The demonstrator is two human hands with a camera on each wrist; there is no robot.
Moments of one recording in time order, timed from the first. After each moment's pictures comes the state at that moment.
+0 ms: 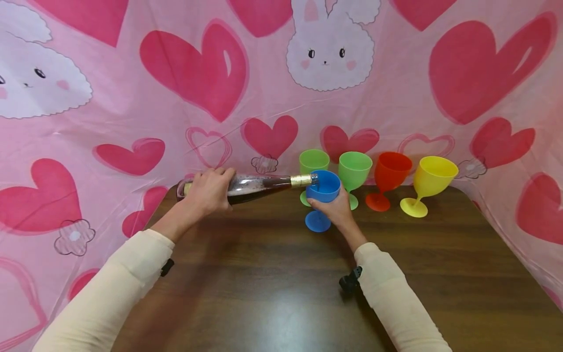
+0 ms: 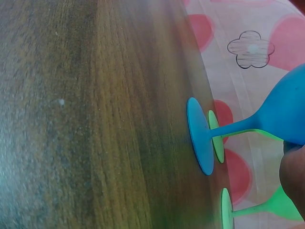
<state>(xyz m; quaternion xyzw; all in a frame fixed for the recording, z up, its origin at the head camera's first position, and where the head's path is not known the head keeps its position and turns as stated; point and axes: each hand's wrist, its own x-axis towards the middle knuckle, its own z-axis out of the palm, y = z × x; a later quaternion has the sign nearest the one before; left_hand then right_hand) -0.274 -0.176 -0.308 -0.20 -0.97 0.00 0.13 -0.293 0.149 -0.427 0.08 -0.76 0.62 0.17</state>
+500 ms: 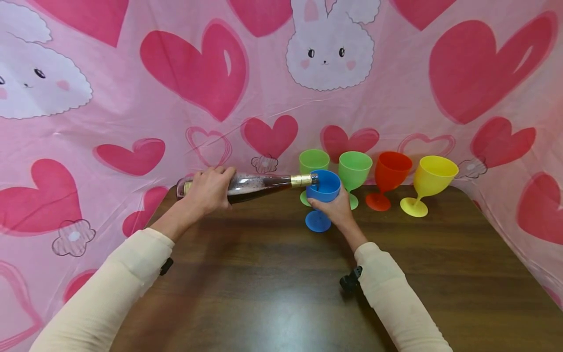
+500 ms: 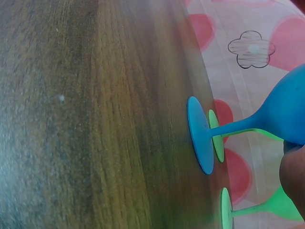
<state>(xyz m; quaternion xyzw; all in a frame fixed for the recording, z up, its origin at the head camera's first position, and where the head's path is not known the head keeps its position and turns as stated) -0.273 -0.174 -0.305 -0.20 -0.97 0.01 0.13 -0.294 0.150 -0.428 0.08 -0.76 0.62 0.16</state>
